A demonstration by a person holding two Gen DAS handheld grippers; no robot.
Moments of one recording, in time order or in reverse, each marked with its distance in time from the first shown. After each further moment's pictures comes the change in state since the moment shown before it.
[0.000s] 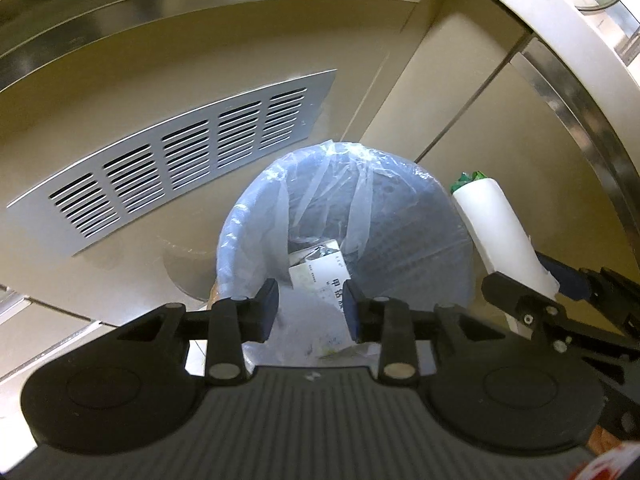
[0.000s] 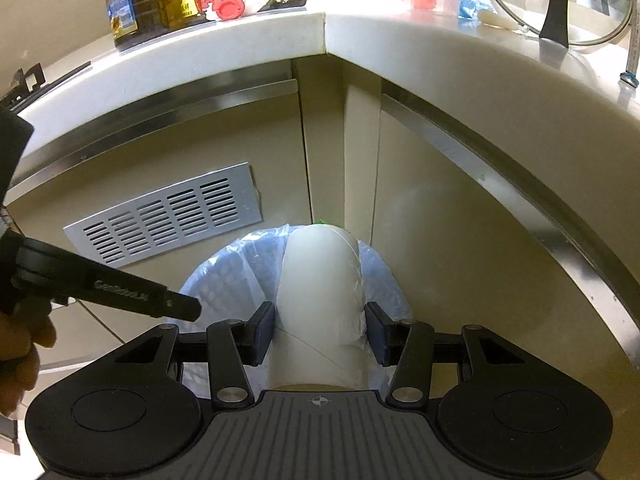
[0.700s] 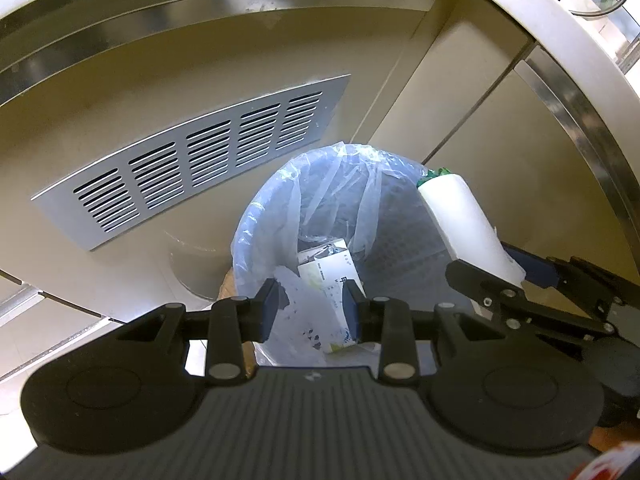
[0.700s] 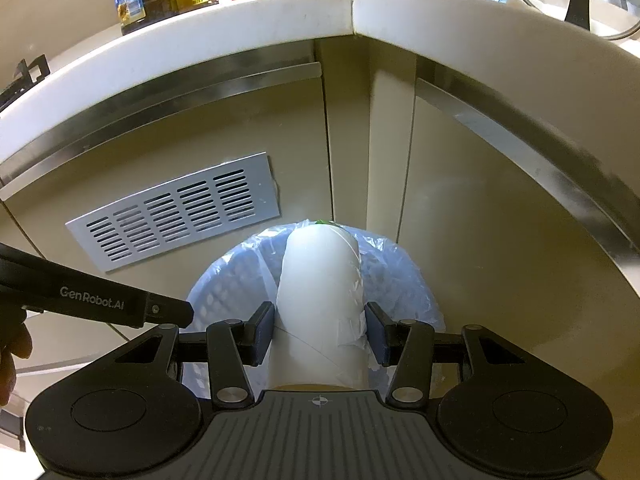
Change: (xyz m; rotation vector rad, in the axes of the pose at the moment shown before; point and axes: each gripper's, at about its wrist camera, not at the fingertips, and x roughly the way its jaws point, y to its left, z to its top) left arm -0.007 0.008 -0.001 -0.006 -0.003 0.002; right arm 0.026 0.011 0.005 0.001 0.017 0.028
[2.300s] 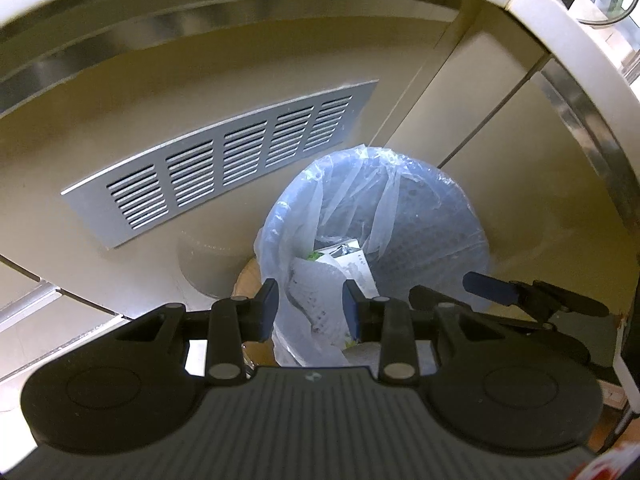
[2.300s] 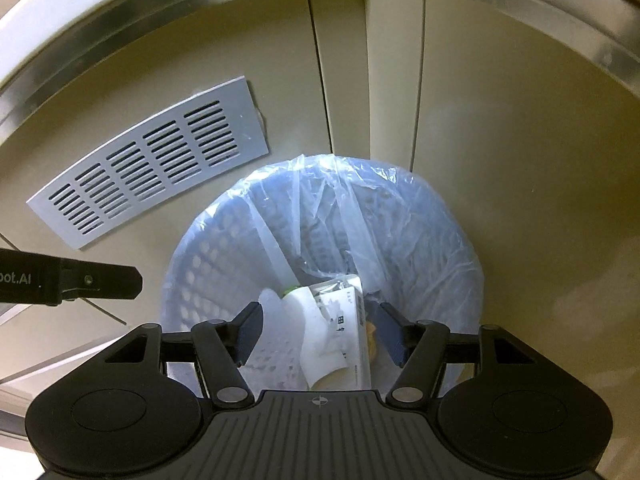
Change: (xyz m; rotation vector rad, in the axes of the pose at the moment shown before) left arm -0.009 0.014 0.000 -0.024 -0.010 0.006; right arm 0.040 -0.002 -0.006 0.086 0.167 -0.014
